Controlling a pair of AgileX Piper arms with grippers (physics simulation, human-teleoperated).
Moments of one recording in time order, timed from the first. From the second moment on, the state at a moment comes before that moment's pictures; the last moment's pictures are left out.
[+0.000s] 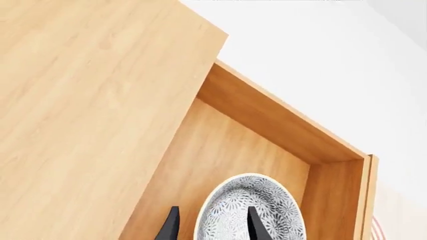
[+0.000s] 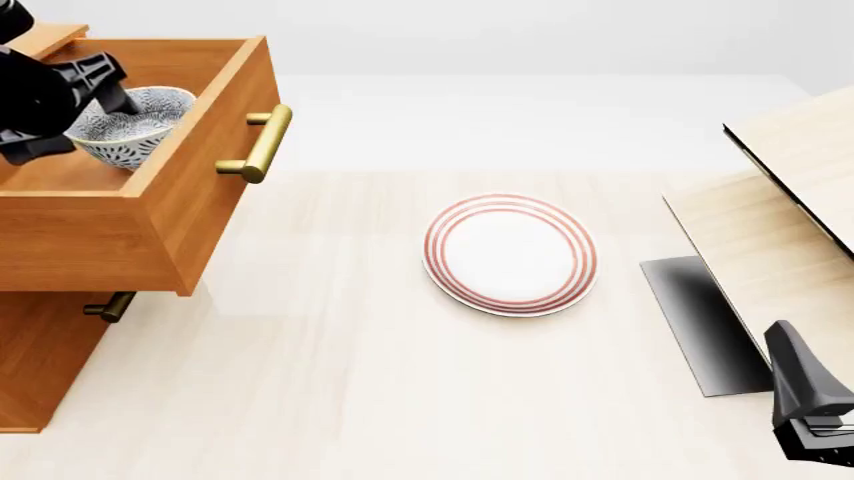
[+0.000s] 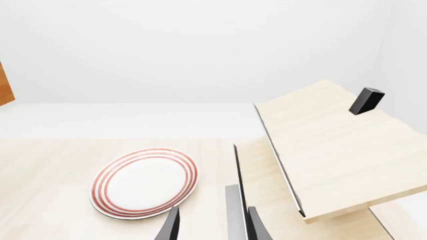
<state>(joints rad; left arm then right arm) 0.11 1.44 -1.29 0.63 -0.48 0.00 0.01 -0.01 -0.01 0.00</state>
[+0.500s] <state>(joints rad) 0.12 1.37 -1.30 0.69 -0.45 0.00 0.01 -0.01 -0.01 0.00</state>
